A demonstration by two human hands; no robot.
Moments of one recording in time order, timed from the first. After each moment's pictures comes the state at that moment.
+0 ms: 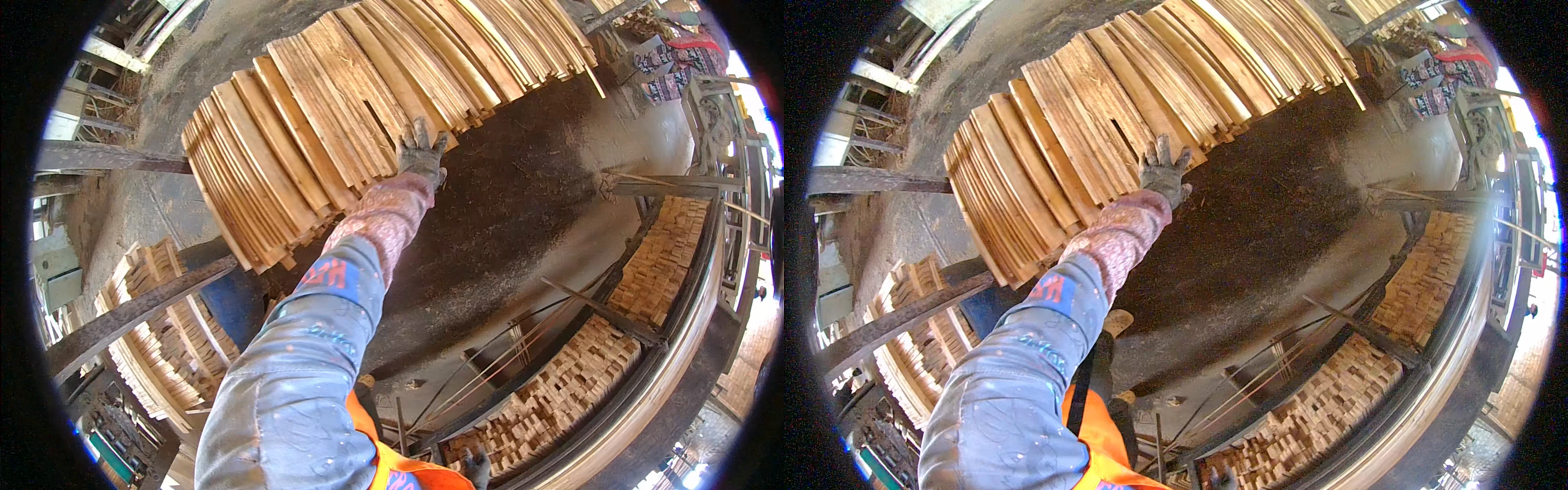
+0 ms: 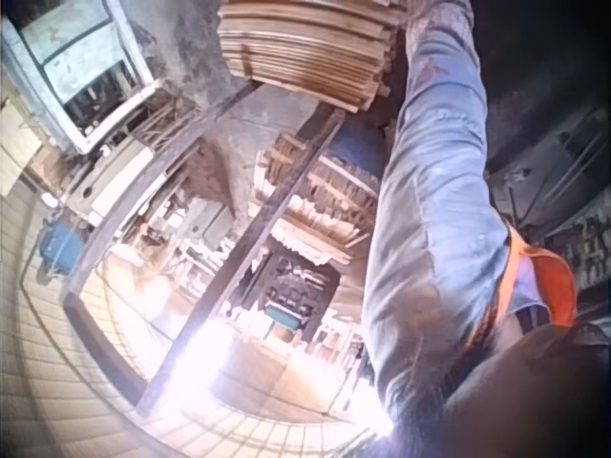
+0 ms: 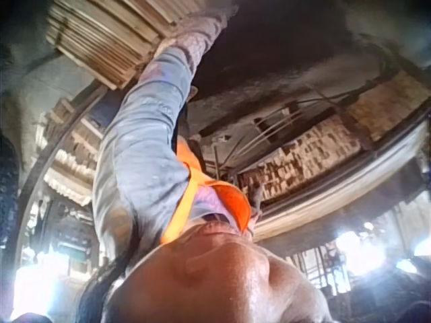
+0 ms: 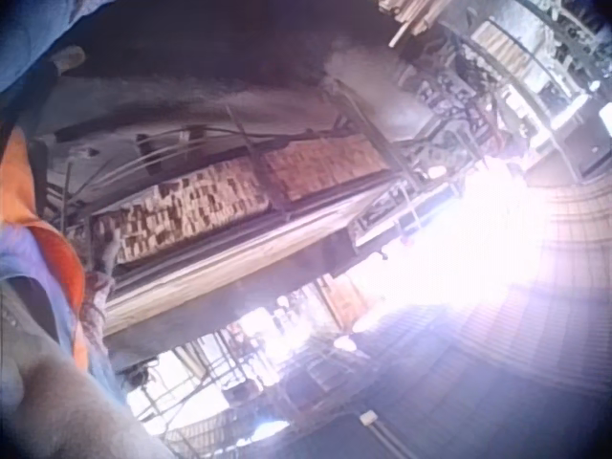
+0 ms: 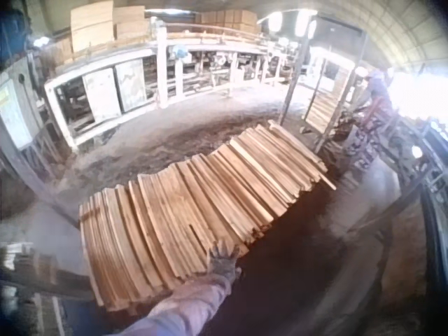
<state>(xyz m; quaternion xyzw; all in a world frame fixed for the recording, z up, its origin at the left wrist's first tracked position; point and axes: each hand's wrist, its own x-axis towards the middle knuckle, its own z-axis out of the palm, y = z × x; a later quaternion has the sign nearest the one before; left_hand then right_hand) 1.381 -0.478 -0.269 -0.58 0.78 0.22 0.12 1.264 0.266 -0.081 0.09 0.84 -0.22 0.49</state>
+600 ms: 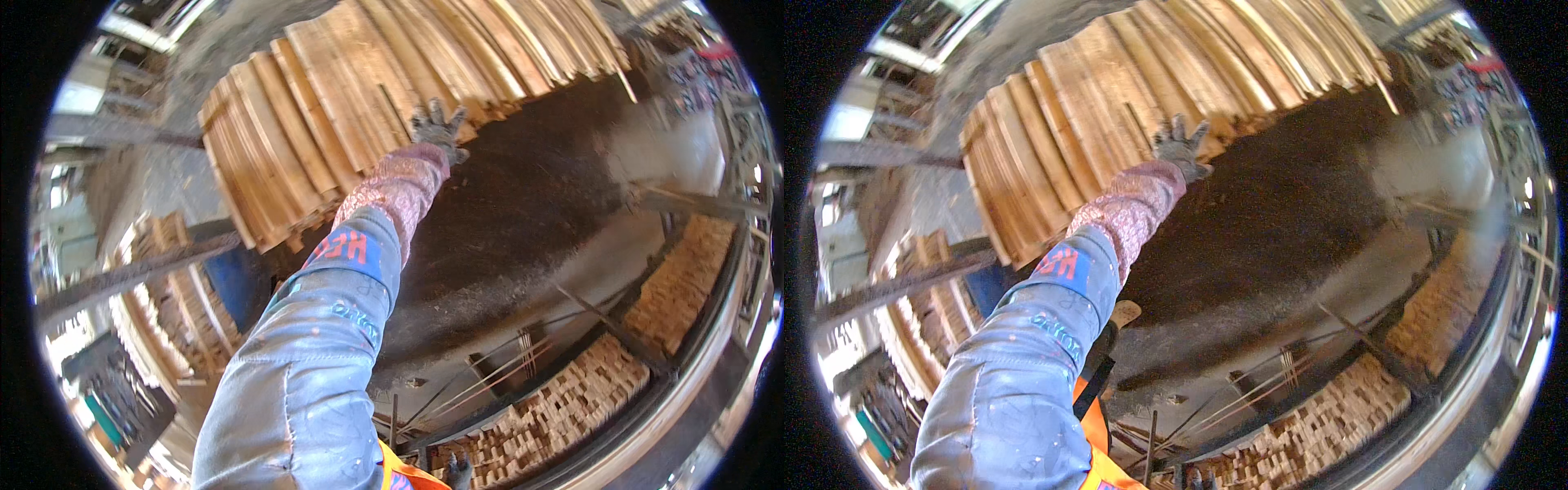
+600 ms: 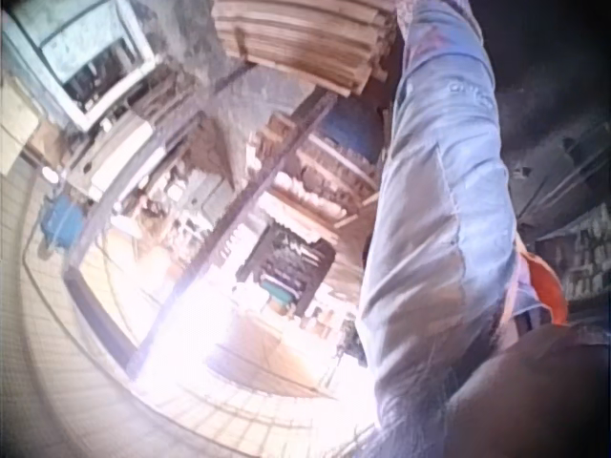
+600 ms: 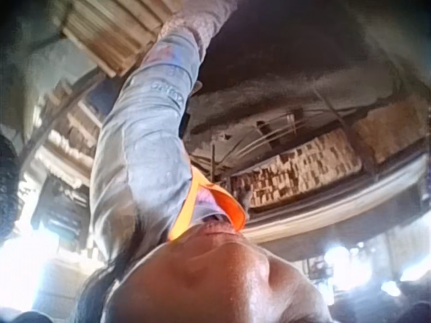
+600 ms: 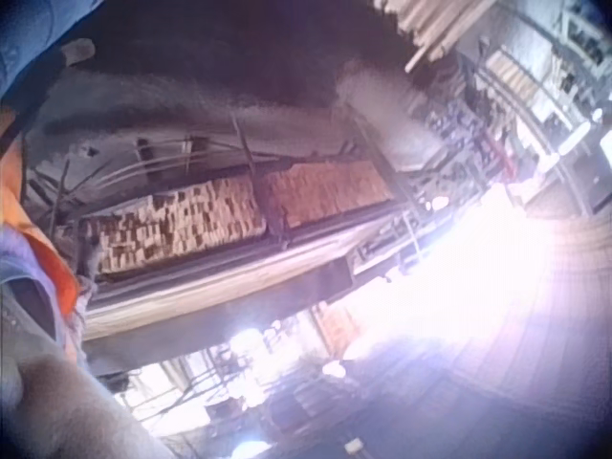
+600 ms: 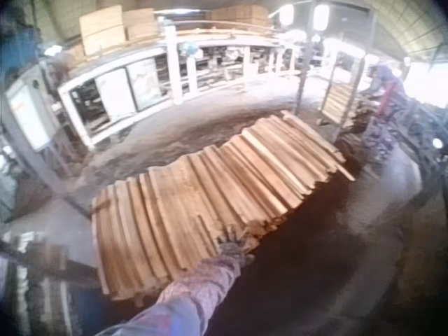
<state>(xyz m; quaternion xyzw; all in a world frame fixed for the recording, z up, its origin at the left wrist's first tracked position) 1.363 -0.511 -0.337 -0.61 0.76 0.22 0.06 1.235 0.270 -0.132 0.07 0.84 -0.11 0.52</state>
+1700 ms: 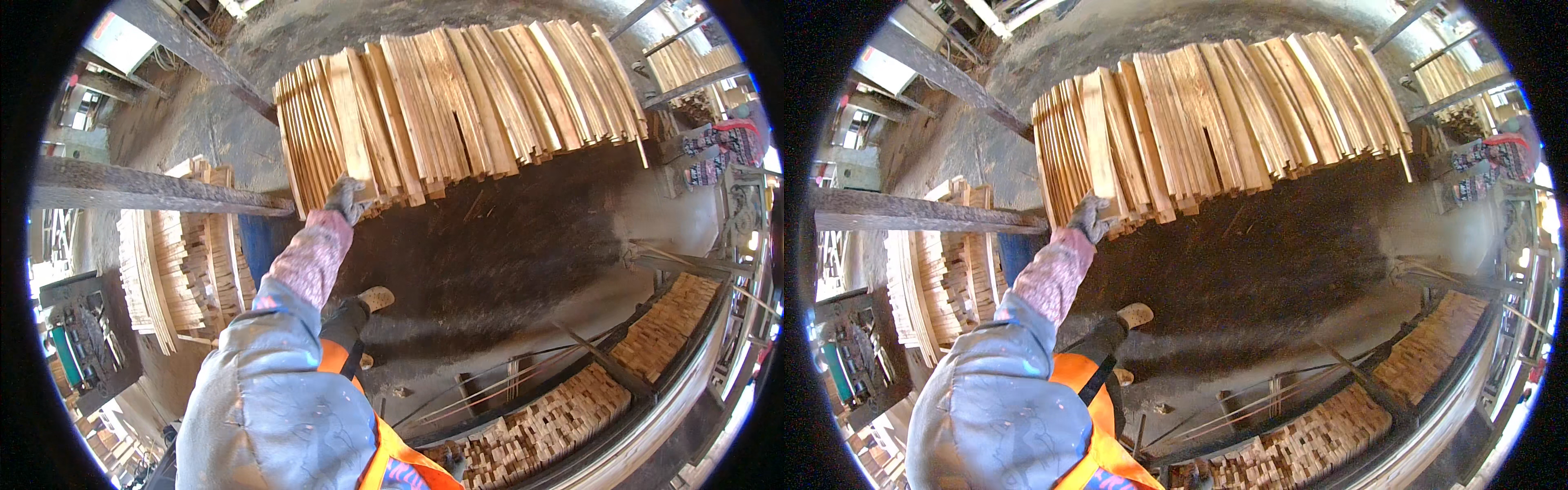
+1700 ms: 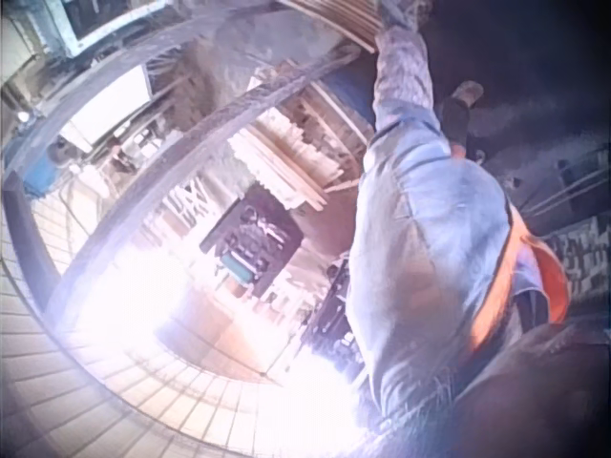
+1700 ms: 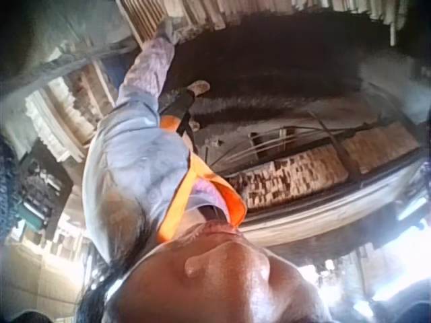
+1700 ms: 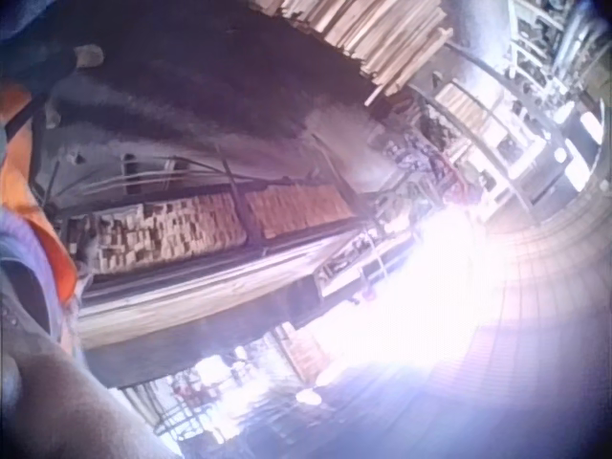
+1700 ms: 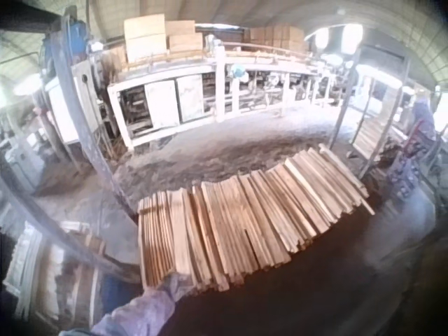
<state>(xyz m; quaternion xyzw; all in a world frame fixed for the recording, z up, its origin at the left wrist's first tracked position) 1.703 -0.317 -0.274 -0.55 0.02 0.64 -0.54 1.235 0.246 -0.131 -0.04 0.84 -0.09 0.54</state>
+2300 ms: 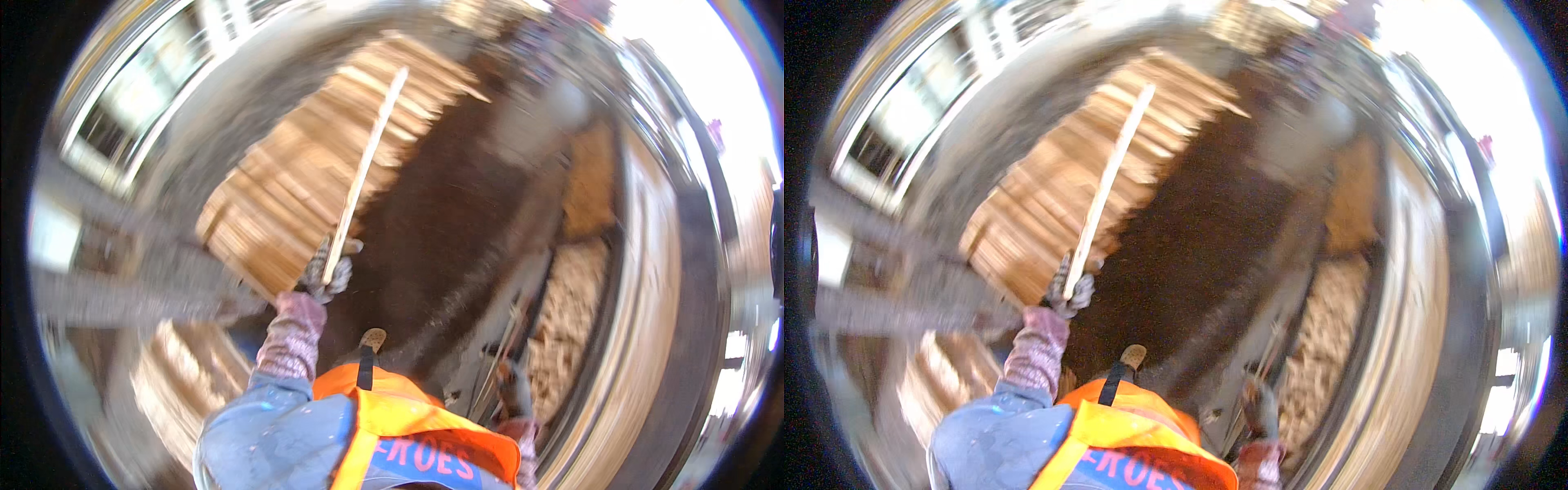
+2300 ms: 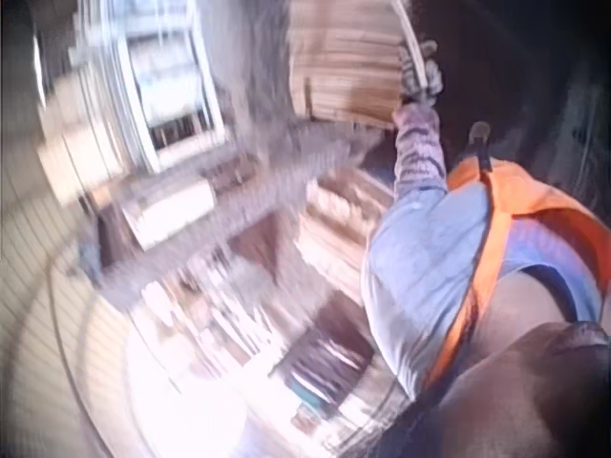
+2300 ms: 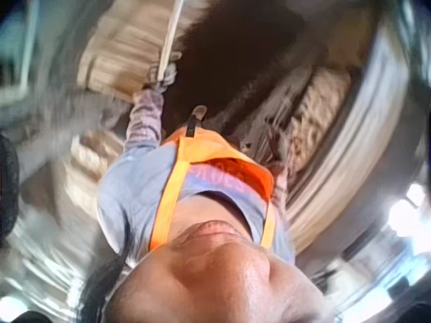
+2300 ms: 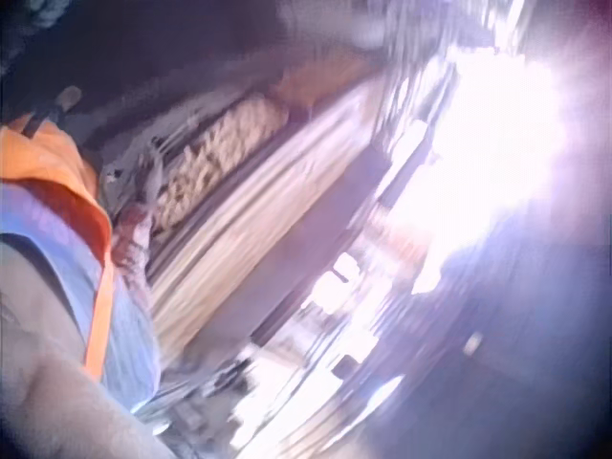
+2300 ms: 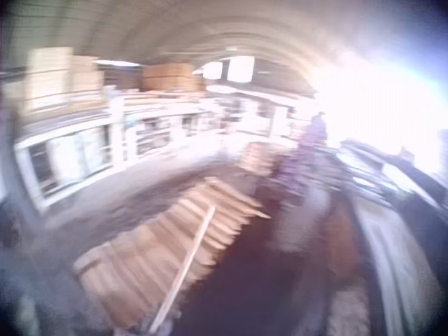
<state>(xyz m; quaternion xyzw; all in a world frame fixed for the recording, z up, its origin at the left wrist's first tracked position) 1.663 -0.248 -0.051 0.01 0.13 0.98 -0.18 1.325 0.238 -0.009 -0.37 0.85 -0.25 0.28</state>
